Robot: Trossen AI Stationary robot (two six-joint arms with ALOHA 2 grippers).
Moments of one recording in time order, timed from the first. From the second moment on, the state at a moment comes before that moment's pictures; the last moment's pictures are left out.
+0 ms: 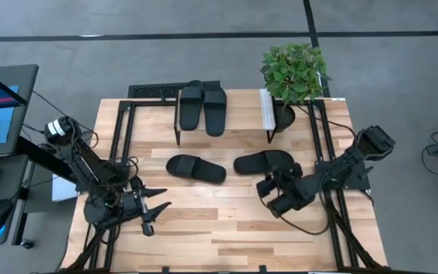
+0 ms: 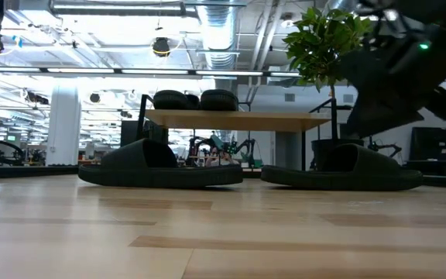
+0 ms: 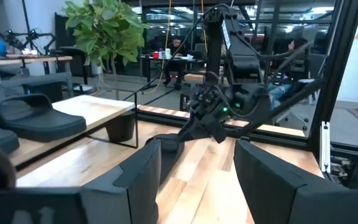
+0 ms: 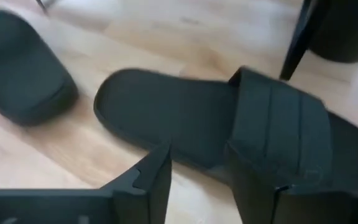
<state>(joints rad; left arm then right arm) -1.03 1.29 0.51 1.02 -1.39 0.13 0.53 1.56 0.81 -0.77 0.87 1.58</state>
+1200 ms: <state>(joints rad) -1.08 1.29 0.51 0.95 -1.31 0.09 0.17 1.56 0.99 -0.94 0.36 1.29</state>
